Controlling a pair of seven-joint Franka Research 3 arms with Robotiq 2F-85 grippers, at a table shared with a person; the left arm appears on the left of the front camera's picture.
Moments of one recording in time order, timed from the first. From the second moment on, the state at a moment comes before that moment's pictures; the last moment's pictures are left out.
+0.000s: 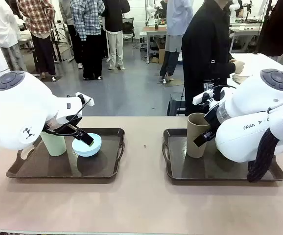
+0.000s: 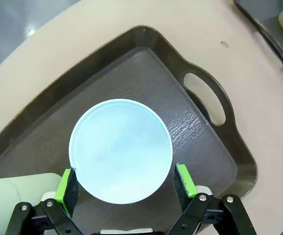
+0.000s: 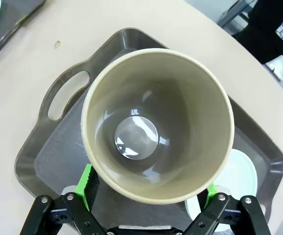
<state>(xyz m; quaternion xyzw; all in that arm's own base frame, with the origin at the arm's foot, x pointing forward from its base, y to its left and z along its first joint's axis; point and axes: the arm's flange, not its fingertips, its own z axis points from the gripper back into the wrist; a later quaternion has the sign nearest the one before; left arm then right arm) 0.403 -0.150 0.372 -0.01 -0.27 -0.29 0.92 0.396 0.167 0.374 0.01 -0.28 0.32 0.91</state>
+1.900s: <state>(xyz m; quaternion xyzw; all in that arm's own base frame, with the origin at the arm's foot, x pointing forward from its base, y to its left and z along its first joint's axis) 0.401 -0.154 0.380 -0.01 -0.27 -0.29 0.92 0.393 0.168 0.380 0.01 -0.27 0.32 0.91</state>
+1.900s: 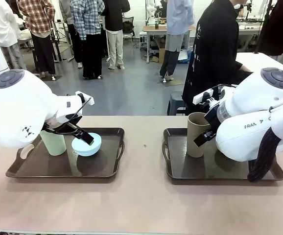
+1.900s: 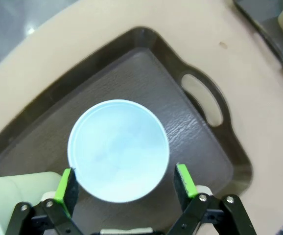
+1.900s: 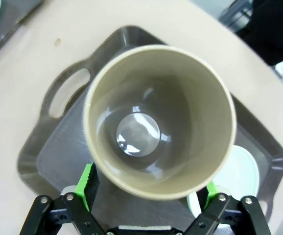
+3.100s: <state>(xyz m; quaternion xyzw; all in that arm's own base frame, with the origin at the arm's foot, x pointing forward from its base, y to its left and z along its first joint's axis) 0.257 -0.139 0.565 -0.22 -0.17 -0.11 0.95 0.236 0.147 0.532 0.22 -0.10 0.25 0.94</state>
